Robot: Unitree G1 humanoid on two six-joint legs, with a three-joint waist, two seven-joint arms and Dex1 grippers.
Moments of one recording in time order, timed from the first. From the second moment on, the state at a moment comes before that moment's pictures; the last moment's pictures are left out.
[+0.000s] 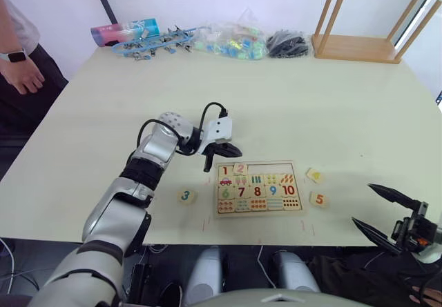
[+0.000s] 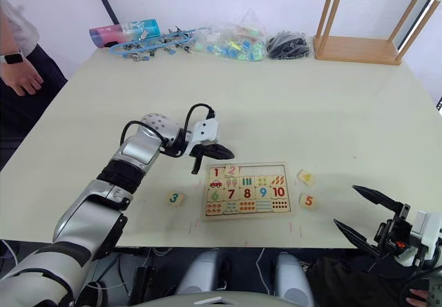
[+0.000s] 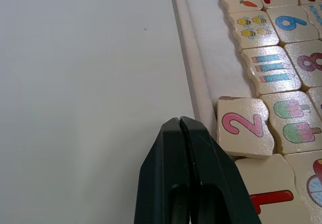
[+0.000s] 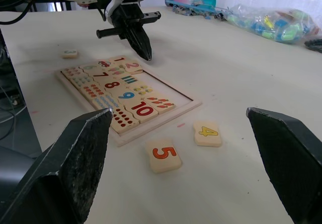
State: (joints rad) left arm -0.83 0.49 -0.36 0.58 -0.01 0.00 -1.38; right arm 0.40 -0.52 -0.43 -0.07 0.67 -0.29 1.34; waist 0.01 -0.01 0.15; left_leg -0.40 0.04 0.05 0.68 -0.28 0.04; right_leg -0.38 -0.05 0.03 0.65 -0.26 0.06
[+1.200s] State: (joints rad) left arm -0.78 0.53 -0.36 0.52 -0.01 0.03 -1.41; right arm 0.40 -0.52 -0.41 -0.07 0.66 -0.29 1.34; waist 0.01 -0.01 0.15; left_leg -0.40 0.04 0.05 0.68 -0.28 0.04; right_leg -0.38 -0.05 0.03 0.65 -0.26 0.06
